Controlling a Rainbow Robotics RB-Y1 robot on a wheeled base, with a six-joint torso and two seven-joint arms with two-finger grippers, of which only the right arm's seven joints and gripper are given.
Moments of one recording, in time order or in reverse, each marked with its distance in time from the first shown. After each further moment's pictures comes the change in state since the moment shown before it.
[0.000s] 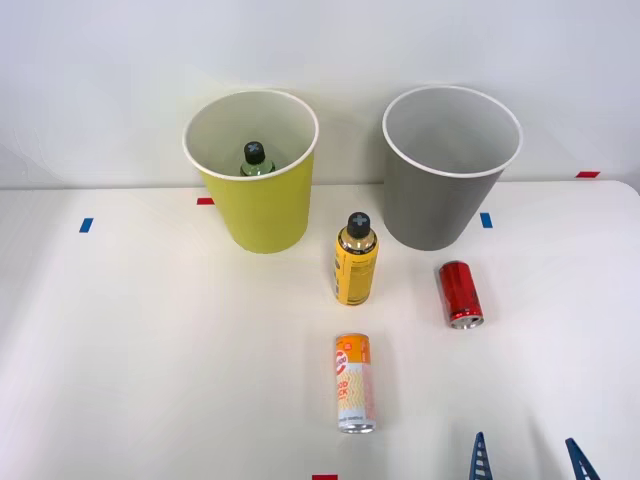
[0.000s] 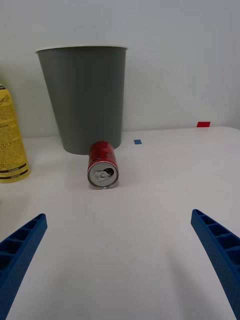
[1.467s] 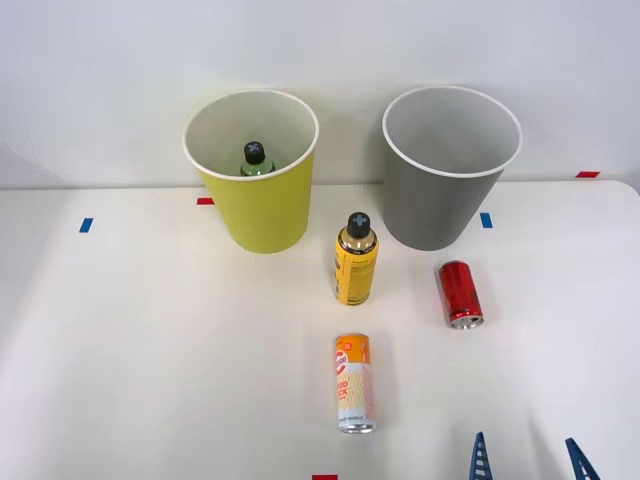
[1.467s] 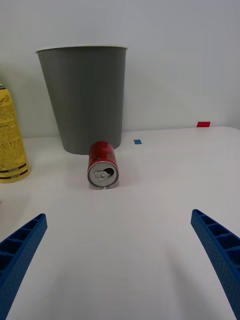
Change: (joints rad) arm 0.000 0.000 0.000 0.000 0.000 0.000 0.000
